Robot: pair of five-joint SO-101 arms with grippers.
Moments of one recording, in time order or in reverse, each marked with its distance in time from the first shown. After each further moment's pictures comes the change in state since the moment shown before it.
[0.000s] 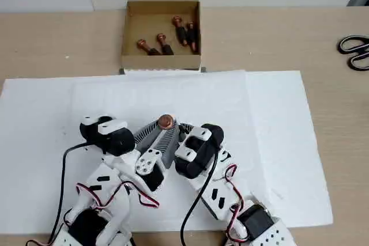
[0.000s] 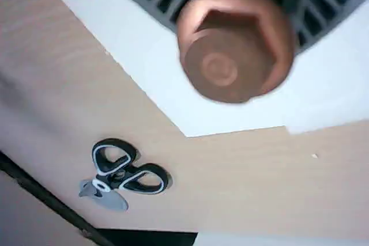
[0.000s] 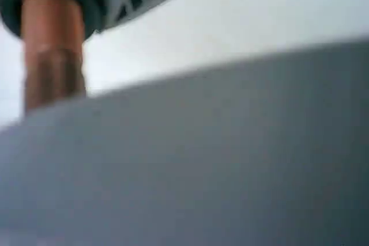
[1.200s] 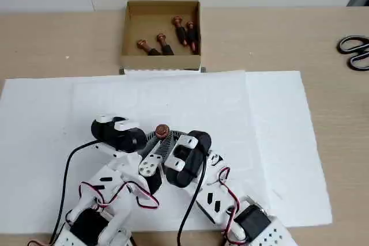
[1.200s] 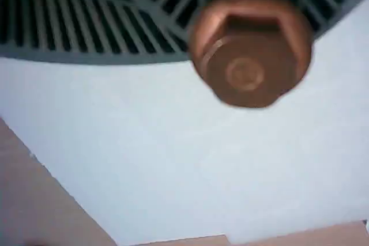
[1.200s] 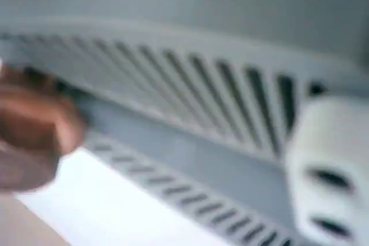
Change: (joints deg) left arm -1.8 -0.4 2.8 9.8 -3.1; right arm -4.1 0.3 0.0 0.2 3.4
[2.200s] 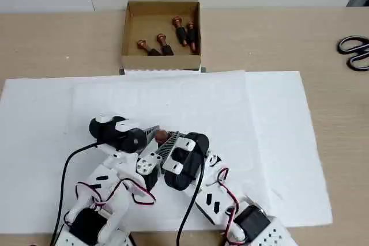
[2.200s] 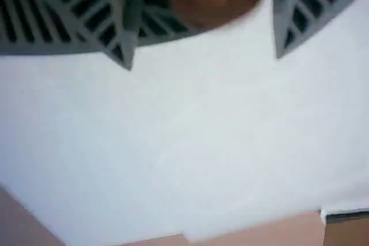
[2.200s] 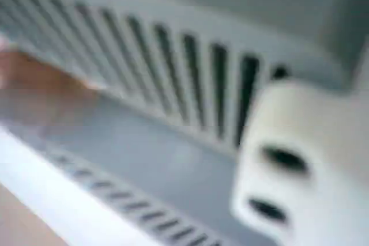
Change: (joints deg) left arm -5.8 0.0 0.2 0.0 -6.9; right arm -0.4 0.0 0.1 -0.1 0.4
